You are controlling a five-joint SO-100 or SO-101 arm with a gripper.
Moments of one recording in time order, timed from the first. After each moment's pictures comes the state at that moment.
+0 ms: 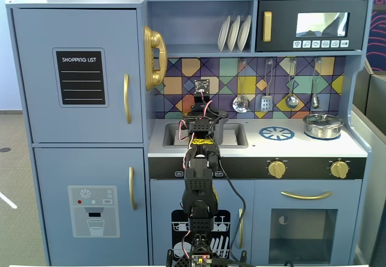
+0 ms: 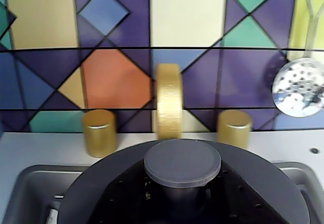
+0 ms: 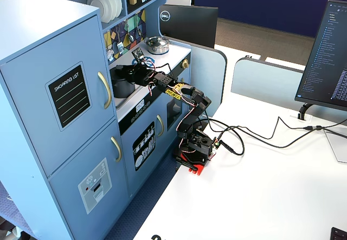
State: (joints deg) arm 1.3 119.4 107.0 8.9 -94.1
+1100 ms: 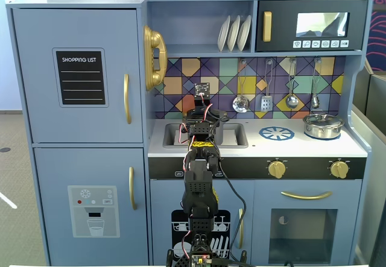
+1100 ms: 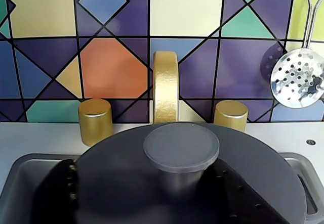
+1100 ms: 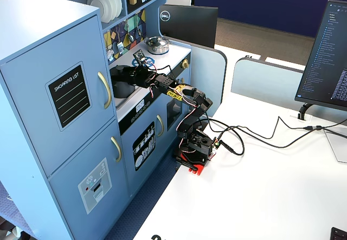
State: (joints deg) arm 1.9 122.0 111.4 7.1 -94.8
